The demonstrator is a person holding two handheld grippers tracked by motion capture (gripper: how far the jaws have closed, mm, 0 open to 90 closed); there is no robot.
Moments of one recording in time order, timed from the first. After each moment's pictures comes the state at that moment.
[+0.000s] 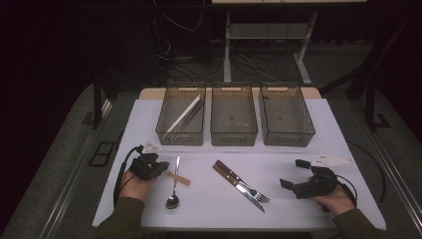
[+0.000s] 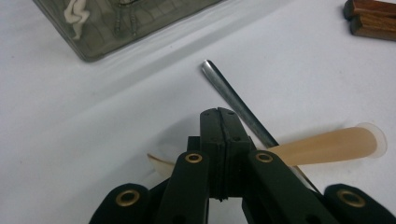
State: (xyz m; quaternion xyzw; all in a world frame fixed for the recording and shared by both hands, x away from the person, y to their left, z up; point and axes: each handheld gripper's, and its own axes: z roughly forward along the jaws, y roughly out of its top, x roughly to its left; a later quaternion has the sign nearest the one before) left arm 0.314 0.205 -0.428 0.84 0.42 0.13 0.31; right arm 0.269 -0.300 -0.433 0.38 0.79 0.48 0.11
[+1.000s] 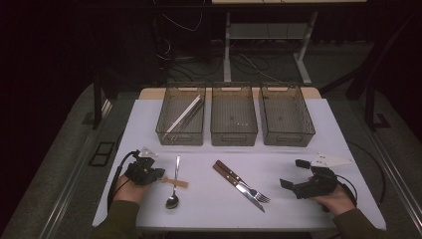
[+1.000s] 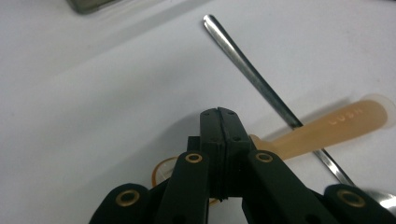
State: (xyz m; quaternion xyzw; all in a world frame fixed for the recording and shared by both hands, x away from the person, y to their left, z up) left arm 0.304 0.216 -0.433 0.85 0.44 0.11 0.28; right arm 0.269 -0.300 -0.433 0.38 0.79 0.48 0.11
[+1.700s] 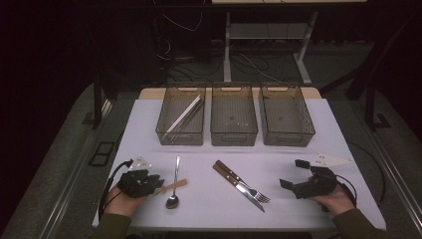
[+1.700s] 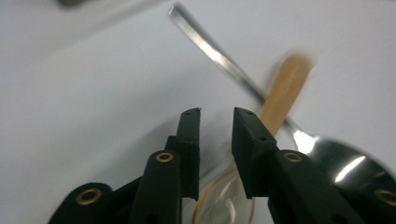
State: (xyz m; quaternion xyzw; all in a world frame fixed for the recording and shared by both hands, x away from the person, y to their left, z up) left arm 0.270 0.220 -0.423 0.85 0.39 0.11 0.34; right arm 0.270 -0.300 -0.434 0.38 0.79 0.48 0.11
